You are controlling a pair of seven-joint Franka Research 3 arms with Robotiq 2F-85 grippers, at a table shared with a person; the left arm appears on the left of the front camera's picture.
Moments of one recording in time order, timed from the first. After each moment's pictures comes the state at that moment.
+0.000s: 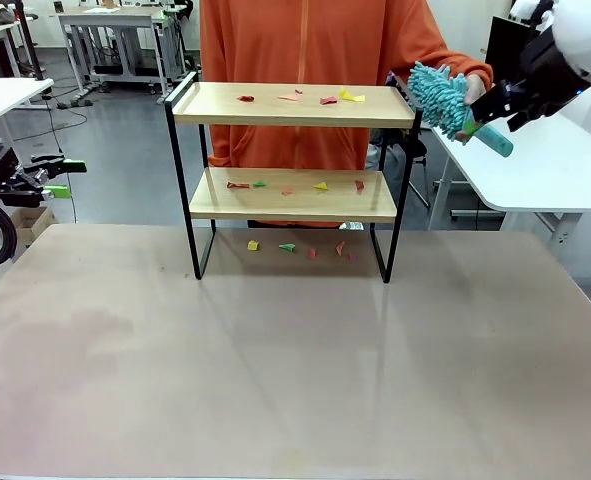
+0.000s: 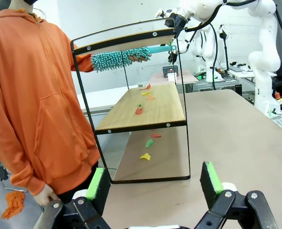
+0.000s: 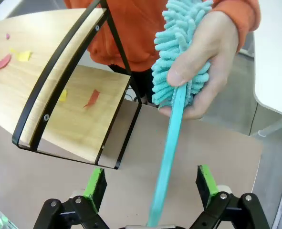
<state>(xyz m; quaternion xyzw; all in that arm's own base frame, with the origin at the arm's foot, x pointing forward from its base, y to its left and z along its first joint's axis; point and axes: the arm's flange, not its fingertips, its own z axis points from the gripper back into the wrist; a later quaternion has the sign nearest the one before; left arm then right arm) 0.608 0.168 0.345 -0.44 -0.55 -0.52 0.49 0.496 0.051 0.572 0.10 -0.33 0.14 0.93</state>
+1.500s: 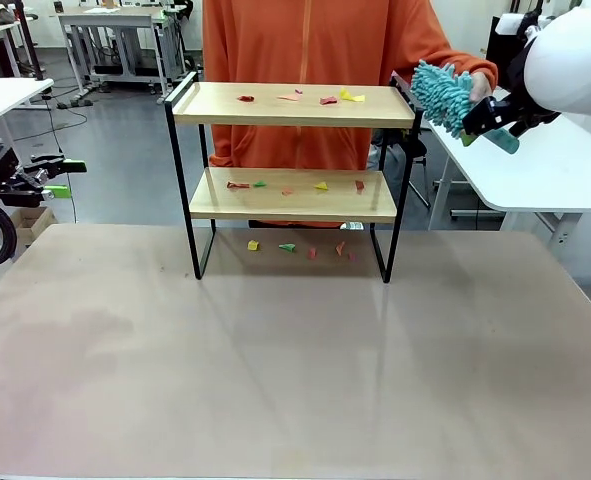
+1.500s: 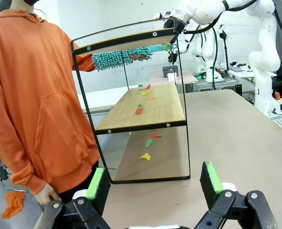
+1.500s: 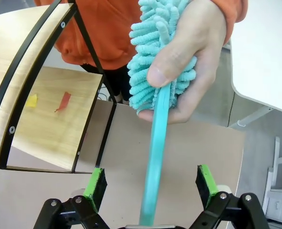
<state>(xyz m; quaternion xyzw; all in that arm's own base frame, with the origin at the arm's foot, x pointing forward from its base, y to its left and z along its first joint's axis) 0.608 0.168 0.345 -0.44 -0.55 -0.52 0.49 0.505 0.062 0.558 0.03 -0.33 0.10 0.94</state>
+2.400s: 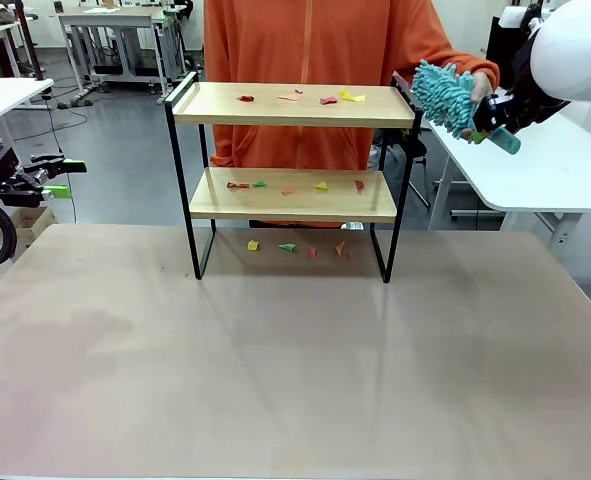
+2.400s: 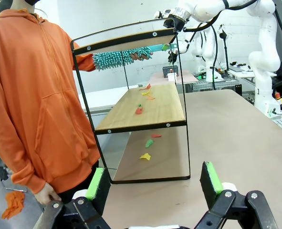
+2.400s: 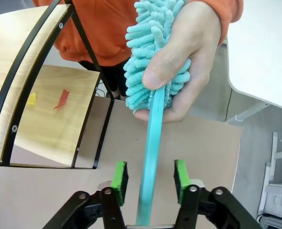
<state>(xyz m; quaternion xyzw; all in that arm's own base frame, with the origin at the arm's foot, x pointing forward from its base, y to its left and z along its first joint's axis) 0.608 0.168 0.345 -0.44 -0.55 -0.52 0.49 0.503 0.061 0.570 0.02 -0.31 0.10 0.94</state>
